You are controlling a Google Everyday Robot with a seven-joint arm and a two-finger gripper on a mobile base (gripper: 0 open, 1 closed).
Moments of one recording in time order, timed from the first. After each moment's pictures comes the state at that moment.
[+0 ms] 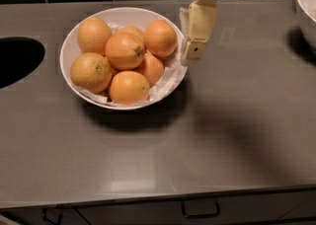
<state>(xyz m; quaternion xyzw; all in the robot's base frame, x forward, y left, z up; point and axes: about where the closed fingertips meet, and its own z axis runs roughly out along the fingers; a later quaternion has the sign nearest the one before) 0.508 -0.035 1.035 -0.77 0.59 0.00 0.25</state>
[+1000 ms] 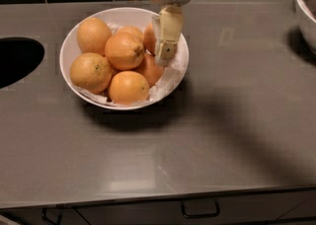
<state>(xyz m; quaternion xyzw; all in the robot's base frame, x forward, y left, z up) 0.541 0.015 1.005 -0.81 0.54 0.06 0.24</state>
